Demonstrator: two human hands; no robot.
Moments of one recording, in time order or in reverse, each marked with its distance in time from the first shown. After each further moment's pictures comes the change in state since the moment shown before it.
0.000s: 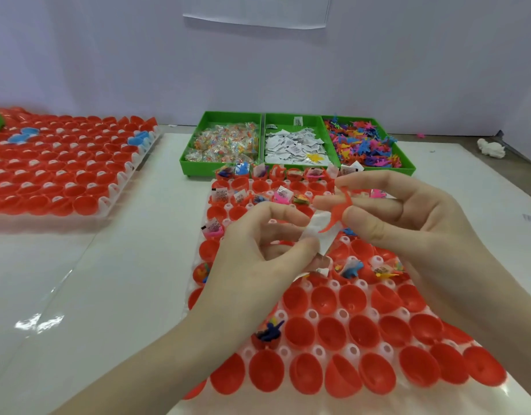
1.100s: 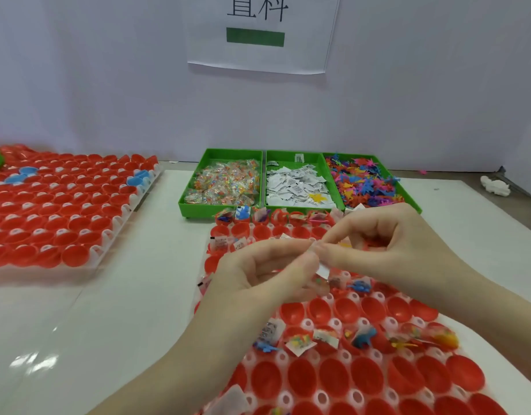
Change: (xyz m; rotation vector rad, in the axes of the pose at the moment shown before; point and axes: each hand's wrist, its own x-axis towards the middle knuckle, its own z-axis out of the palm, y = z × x) left_hand 0.038 0.006 -0.014 -0.113 -0.068 -0.004; right_hand 0.063 0.002 -0.013 -0.552 -0.055 -0.064
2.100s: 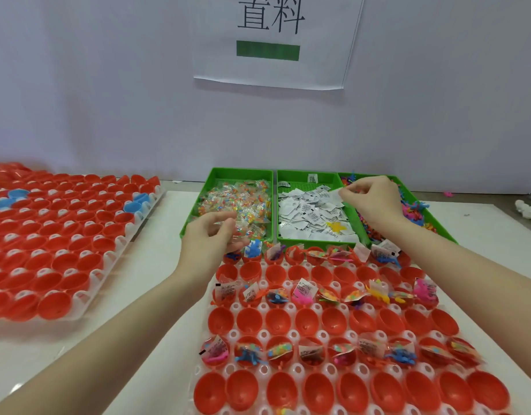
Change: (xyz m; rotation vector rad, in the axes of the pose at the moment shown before) left_hand 0.139 -0.046 -0.100 0.293 0.424 -0.009; right_hand 0.182 0.155 -0.016 -0.378 0.459 0.122
